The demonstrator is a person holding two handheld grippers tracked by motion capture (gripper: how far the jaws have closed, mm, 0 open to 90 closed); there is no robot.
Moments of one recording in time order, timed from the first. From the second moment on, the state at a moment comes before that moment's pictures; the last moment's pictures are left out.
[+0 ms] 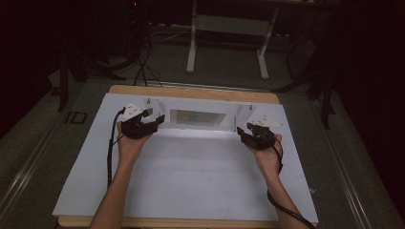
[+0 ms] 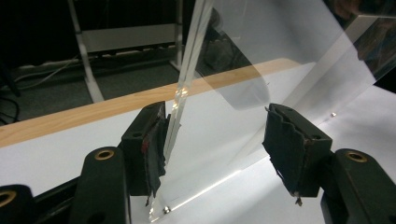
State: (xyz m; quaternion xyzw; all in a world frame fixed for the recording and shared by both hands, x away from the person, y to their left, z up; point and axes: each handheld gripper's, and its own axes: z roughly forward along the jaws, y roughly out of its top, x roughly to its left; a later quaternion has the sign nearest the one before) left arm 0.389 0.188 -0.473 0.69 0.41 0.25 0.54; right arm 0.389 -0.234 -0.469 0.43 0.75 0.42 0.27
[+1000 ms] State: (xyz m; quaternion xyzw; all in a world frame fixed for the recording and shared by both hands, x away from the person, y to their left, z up) left arm 0.411 0.181 -0.488 0.69 0.40 0.26 0.54; right arm 0.425 -0.224 -0.473 0.42 0.74 0.46 0.25
